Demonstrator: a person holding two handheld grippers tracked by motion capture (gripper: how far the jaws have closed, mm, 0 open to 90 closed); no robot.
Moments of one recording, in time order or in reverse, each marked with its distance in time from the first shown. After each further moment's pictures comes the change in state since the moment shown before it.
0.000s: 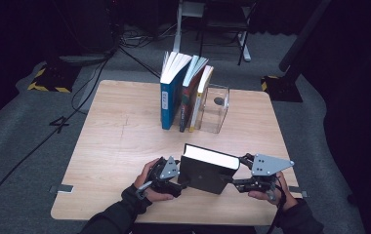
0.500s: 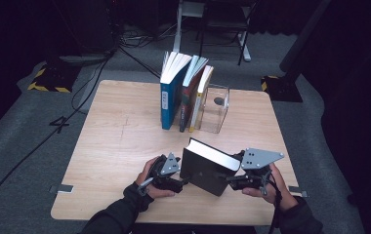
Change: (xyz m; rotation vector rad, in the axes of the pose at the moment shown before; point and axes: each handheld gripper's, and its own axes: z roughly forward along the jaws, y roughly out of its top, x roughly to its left) left arm 0.007 -0.001 0.006 -0.016 -0.008 -0.046; right arm 0.003 0.028 0.012 0.124 -0.014 0.055
